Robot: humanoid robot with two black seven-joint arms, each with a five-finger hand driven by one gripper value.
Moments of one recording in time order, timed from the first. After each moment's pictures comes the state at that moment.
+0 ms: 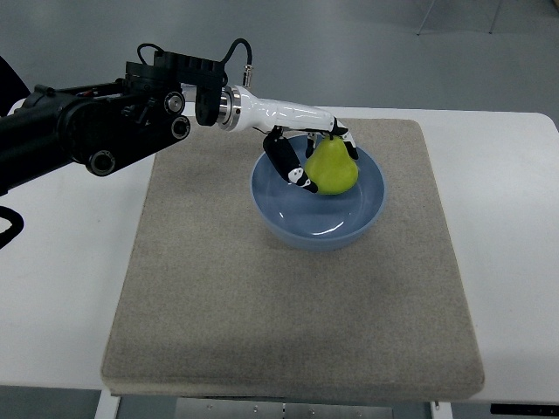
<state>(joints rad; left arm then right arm) -1.32 0.27 -0.17 -0.93 1.30 -0.40 -0.34 0.05 0.00 -0.09 0.17 -0.04 -0.09 0.01</state>
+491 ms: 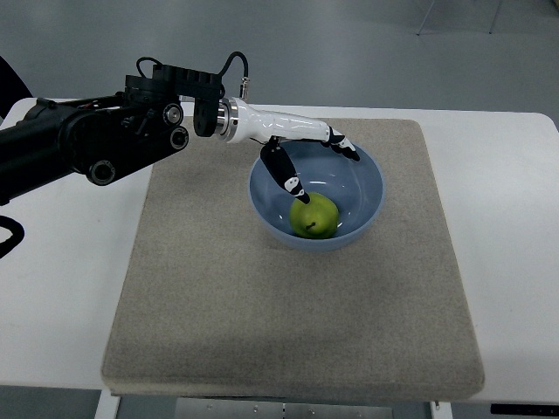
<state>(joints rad) -1.29 0.27 -0.17 -0.93 1.30 -0.40 -0.33 0.05 0.00 -0.09 0.17 -0.04 -0.09 0.01</state>
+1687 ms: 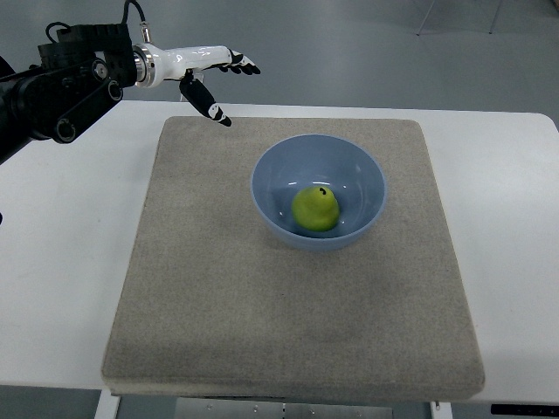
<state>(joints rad) -1.29 0.30 -0.24 -0.50 1.32 -0.31 -0.33 0.05 0.00 -0.09 0.17 -0.04 -0.09 0.01</state>
